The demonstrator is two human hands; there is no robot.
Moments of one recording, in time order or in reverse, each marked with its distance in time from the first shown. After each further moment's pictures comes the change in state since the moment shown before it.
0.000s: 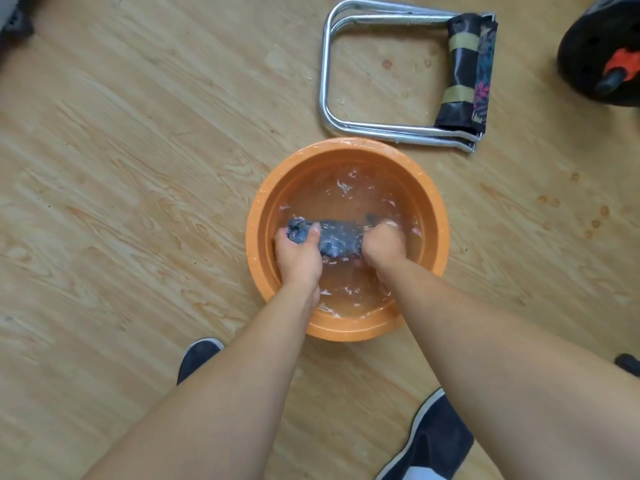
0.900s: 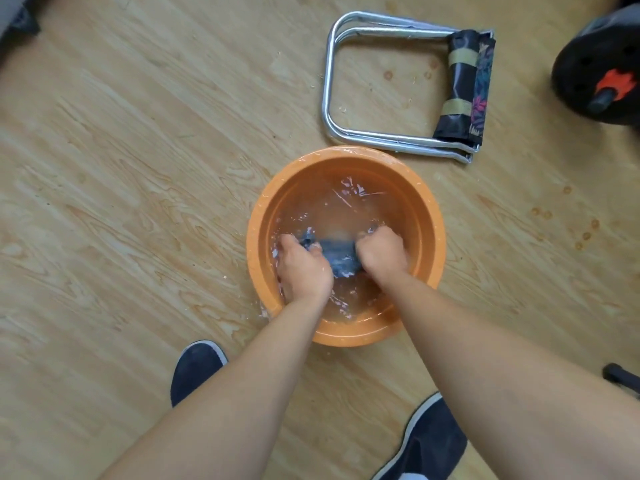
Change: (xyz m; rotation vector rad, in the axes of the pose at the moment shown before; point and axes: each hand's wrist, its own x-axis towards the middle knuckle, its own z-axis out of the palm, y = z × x) left_hand -0.028 0.009 -0.004 0.638 0.099 0.207; right_hand -0.027 -0.007 -0.012 -0.078 0.077 -0.120
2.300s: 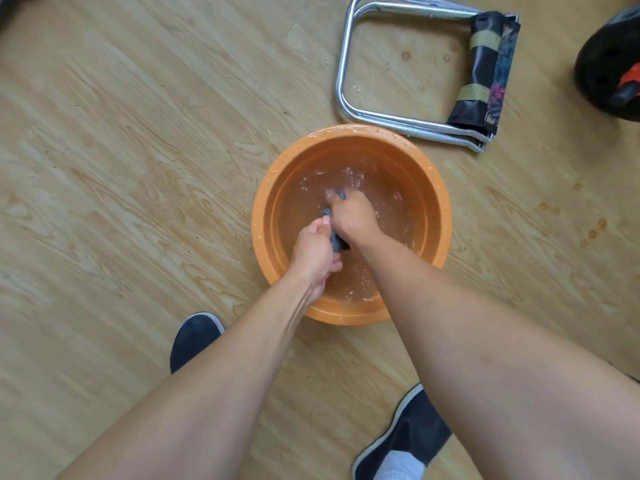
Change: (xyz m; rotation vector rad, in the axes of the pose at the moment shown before) left_hand -0.003 -0.006 -0.003 -0.669 -0.453 -0.197; right_hand 0.014 -0.039 0.033 0.178 -0.144 -0.132
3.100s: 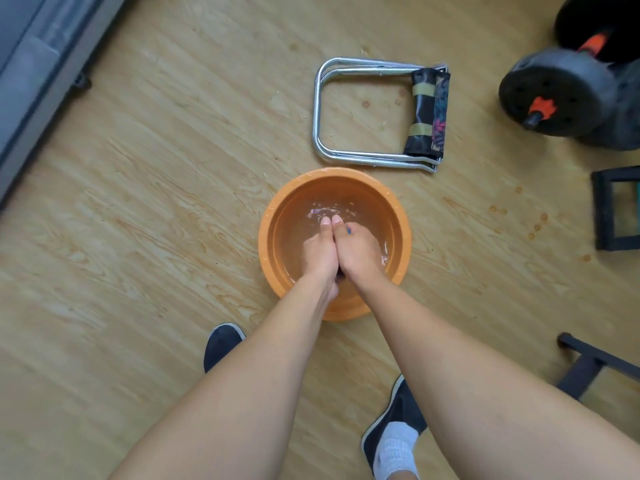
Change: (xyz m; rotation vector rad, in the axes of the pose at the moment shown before) left_hand -0.080 0.066 0.051 -0.017 0.195 -0.106; right_hand -0.111 -0.033 -0.058 0.091 0.125 0.046
